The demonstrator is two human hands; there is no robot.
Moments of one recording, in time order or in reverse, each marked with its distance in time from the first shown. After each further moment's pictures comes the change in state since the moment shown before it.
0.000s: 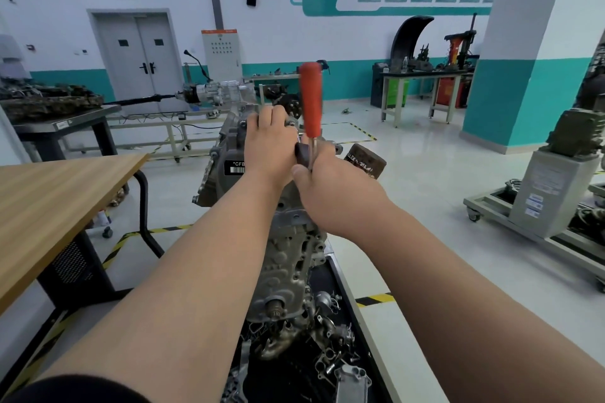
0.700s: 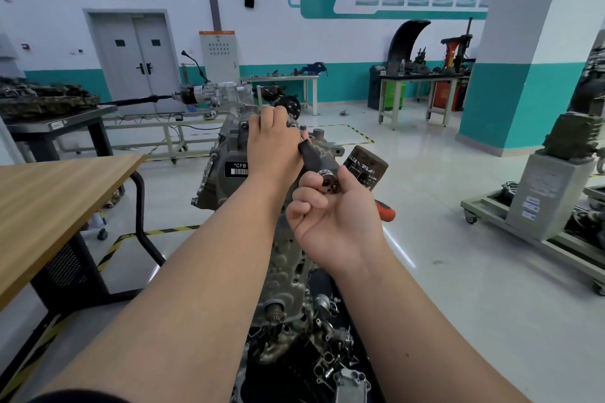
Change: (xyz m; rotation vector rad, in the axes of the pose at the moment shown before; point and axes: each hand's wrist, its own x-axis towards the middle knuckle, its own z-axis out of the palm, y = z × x) left_hand 0.002 -0.006 0.011 0.065 -0.092 0.050; right_hand -0.017 -0.009 0.022 2.329 -0.232 0.524
